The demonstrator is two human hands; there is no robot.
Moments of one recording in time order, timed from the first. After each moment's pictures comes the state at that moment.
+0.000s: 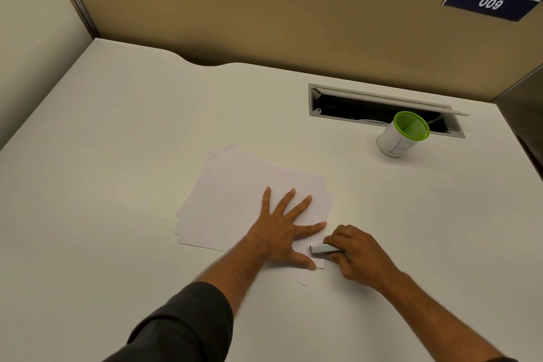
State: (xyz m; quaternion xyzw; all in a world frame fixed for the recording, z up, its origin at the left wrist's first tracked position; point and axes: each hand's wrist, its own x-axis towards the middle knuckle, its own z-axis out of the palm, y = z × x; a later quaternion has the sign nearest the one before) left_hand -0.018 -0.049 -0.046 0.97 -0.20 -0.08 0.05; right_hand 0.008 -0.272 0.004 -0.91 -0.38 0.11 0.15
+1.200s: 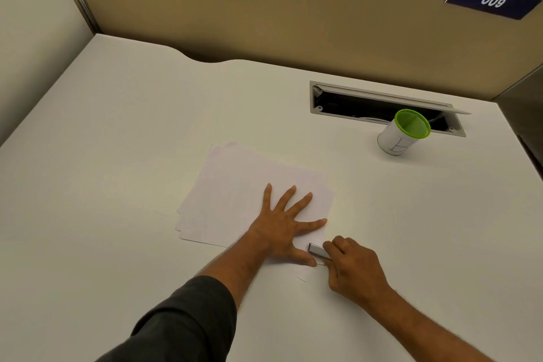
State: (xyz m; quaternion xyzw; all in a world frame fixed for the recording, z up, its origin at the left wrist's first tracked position) left_hand -0.019 -0.049 -0.042 0.97 -0.19 -0.10 0.06; right_hand -0.032 -0.258 0.002 -0.93 -0.35 0.00 0.04
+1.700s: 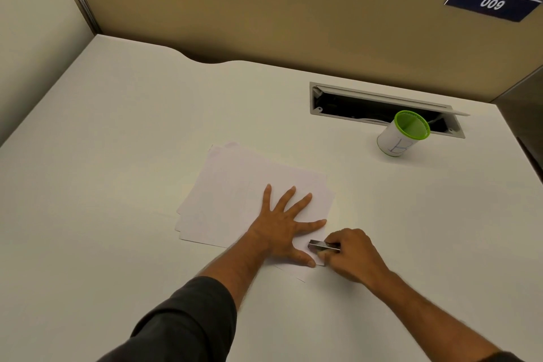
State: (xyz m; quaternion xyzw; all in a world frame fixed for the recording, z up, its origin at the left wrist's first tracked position) left_hand -0.019 -0.049 -0.038 0.97 -0.19 -0.11 0.06; right_hand -0.003 -0.245 0.016 -0.95 -0.15 0.23 0.15
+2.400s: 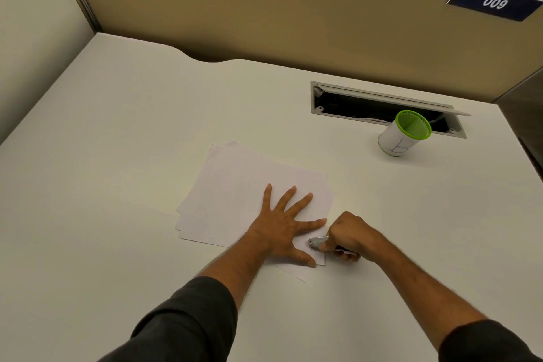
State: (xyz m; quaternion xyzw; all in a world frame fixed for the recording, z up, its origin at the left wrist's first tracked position) left_hand -0.018 -0.049 -0.043 0.97 -0.19 -0.10 0.06; right_hand 0.039 -0.221 0.032 -0.89 0.03 0.42 0.18
